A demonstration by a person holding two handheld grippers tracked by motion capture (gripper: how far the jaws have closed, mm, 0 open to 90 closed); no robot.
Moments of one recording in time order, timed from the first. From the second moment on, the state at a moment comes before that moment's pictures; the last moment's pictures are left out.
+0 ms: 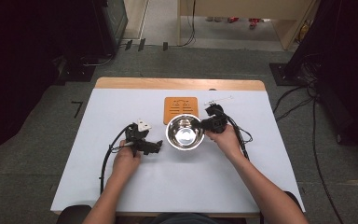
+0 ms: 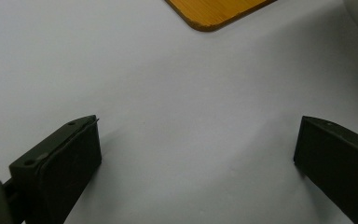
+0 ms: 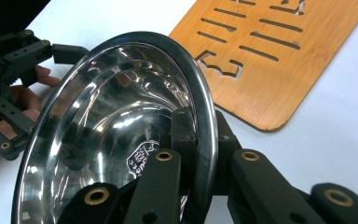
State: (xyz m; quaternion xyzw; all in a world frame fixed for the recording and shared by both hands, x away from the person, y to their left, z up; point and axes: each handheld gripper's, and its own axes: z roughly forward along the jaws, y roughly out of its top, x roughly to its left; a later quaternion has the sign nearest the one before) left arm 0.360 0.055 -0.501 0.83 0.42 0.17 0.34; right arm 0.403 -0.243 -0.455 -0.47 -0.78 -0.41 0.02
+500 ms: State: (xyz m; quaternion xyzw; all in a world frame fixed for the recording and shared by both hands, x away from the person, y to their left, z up) left arm 0.360 0.055 -0.501 0.83 0.42 0.17 0.34; right arm 0.413 -0.235 -0.452 -0.48 -0.78 -0.39 0.02
